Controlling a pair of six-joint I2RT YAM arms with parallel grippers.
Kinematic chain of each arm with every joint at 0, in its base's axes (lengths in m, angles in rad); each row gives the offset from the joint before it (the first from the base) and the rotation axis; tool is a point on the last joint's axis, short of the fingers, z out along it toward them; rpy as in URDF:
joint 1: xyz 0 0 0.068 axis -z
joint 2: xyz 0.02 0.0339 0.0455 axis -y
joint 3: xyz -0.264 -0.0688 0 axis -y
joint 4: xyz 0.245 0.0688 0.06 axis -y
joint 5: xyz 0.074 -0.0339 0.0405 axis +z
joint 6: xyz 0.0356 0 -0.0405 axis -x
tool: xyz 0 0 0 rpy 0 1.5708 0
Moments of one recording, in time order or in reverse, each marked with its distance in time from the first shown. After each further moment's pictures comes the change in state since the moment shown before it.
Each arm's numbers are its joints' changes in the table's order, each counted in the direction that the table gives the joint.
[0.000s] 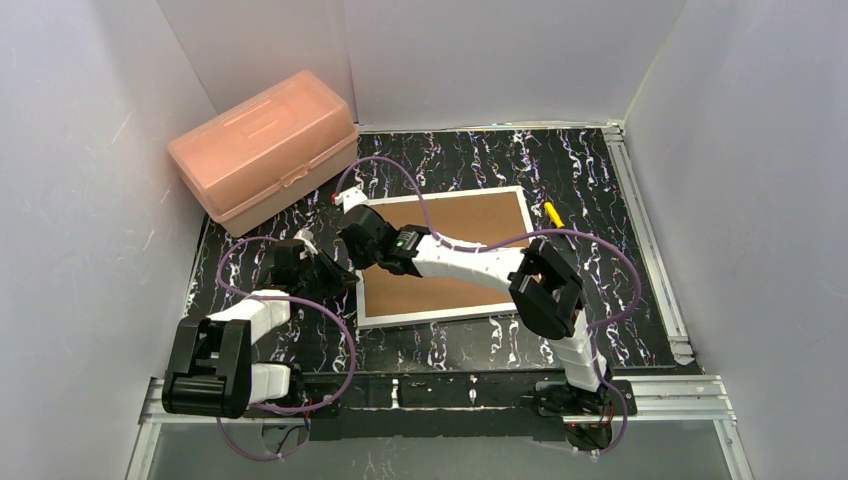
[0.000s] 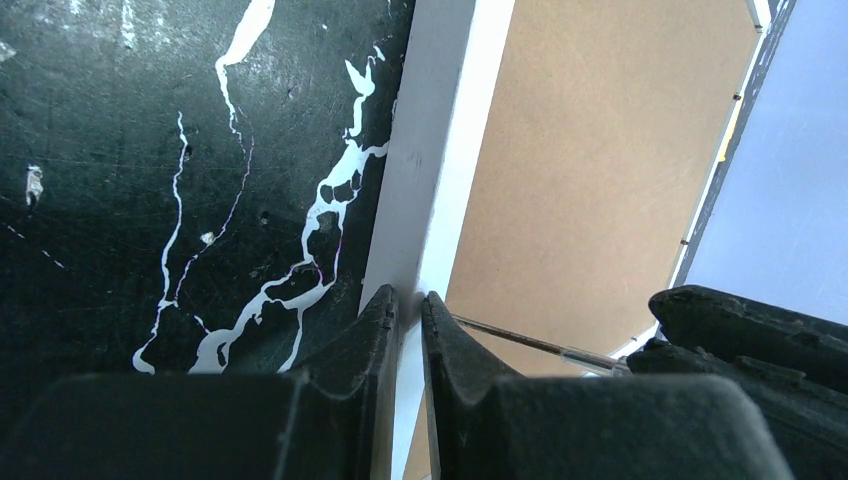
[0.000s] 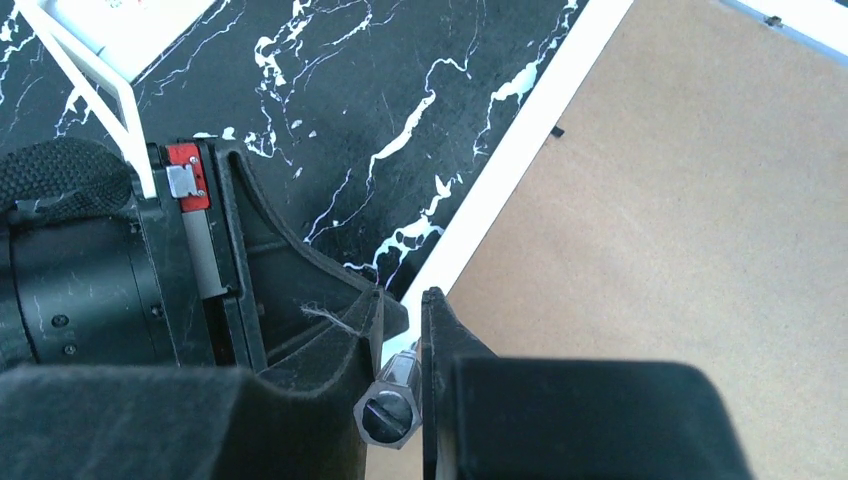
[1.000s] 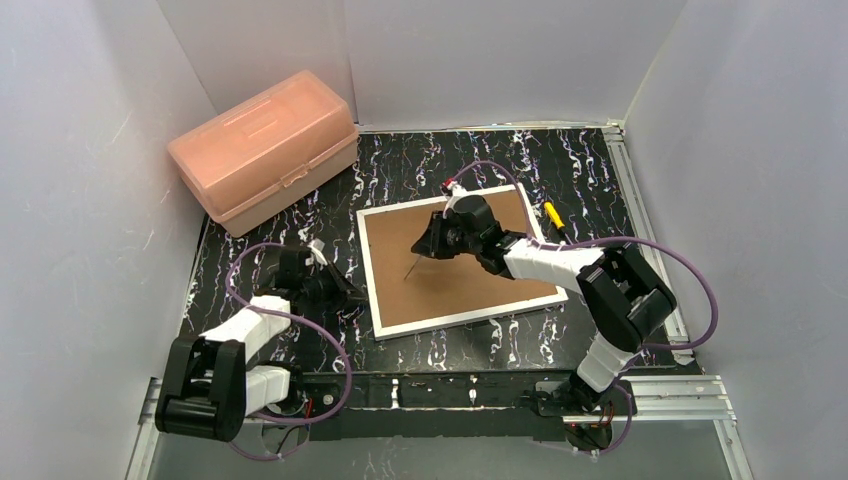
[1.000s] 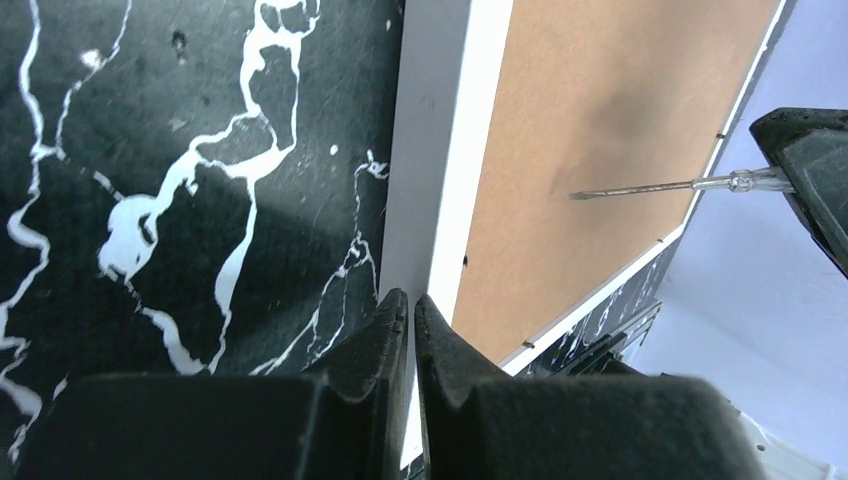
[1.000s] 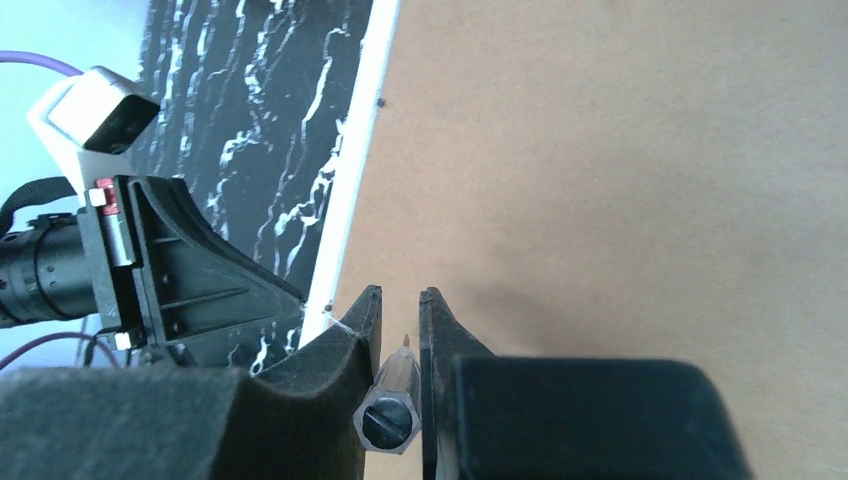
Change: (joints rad) left arm 0.053 0.085 -0.006 -0.177 -0.081 -0.032; right arm 0.372 0.392 -0.726 0.492 0.418 -0.244
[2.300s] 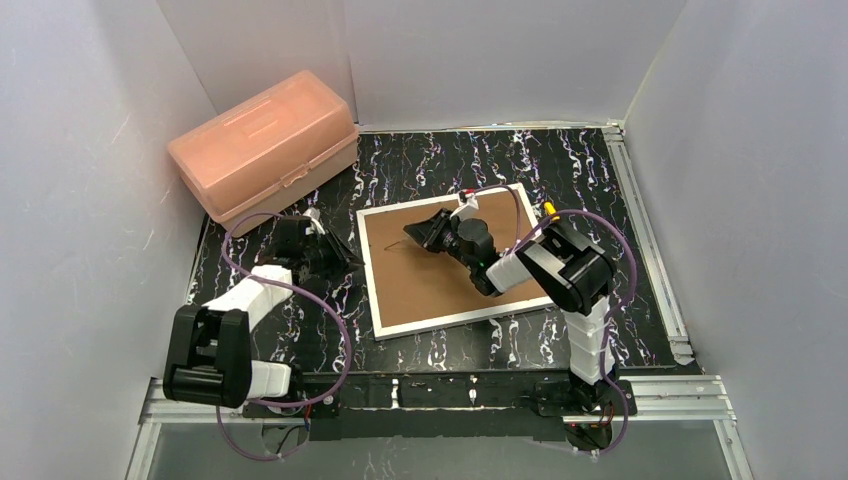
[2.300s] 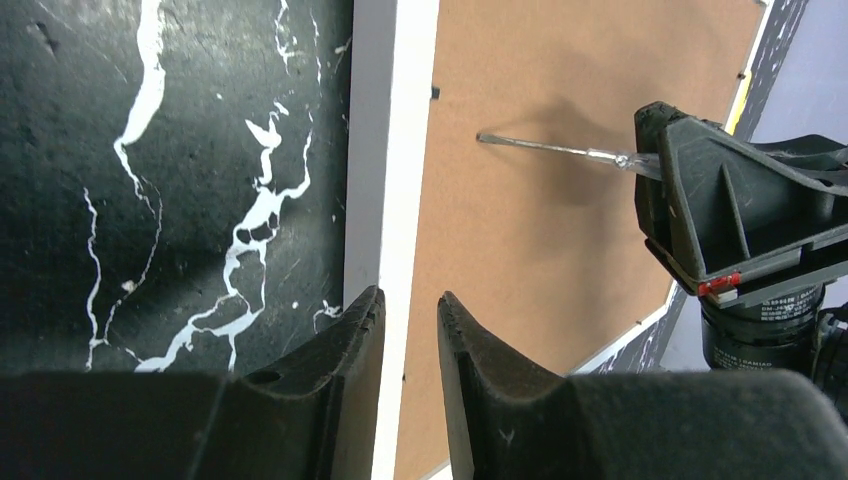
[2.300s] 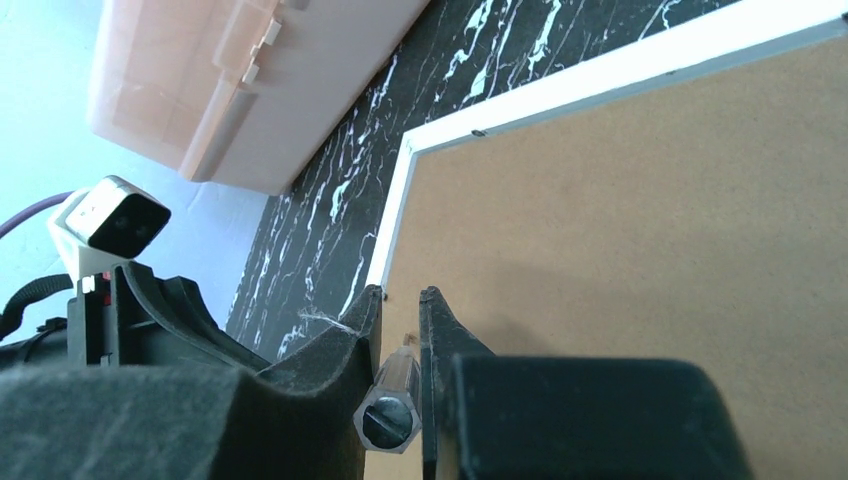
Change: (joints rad) left arm -0.015 -0.126 0.225 -0.055 0.109 -0.043; right arm 0.018 -0.346 -0.141 0.890 -0.171 -0.270
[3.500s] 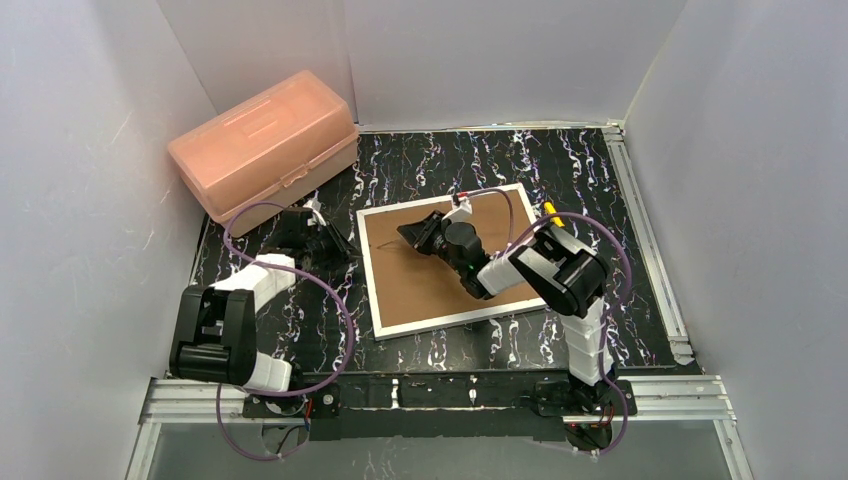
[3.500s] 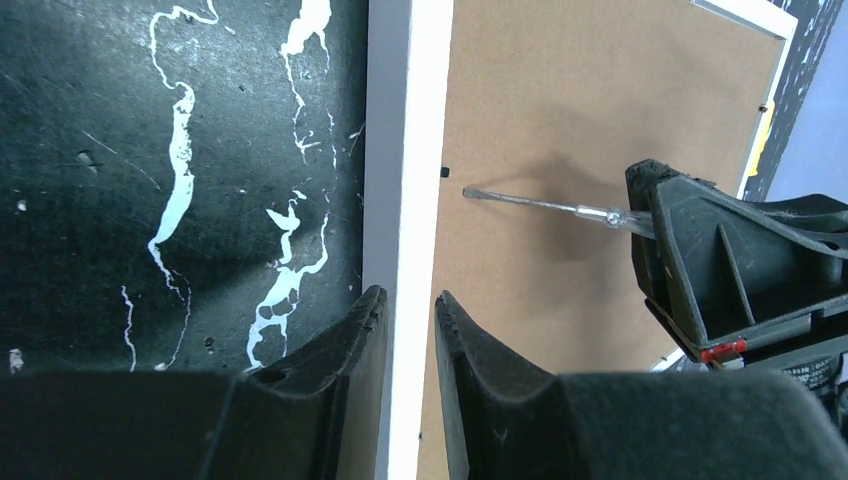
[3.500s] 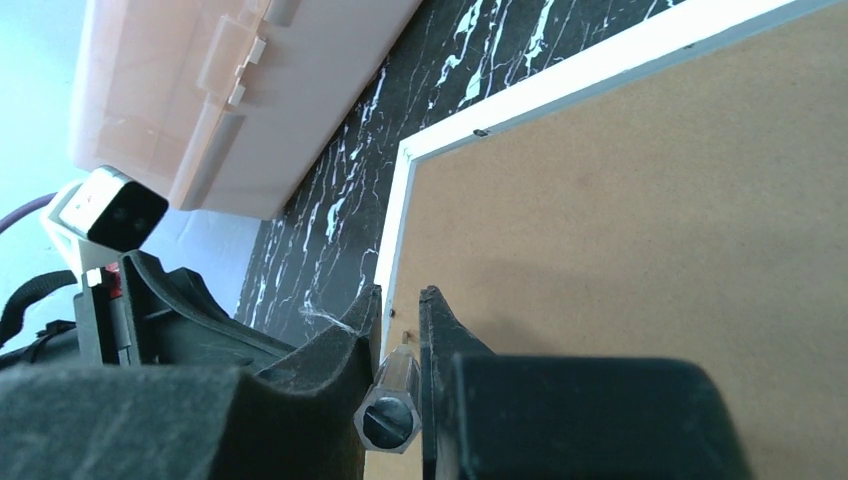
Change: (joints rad) left arm -0.012 -0.122 0.073 0.057 0.034 -0.047; right arm -0.065 -0.034 0.062 -0.039 -0.123 -0.044
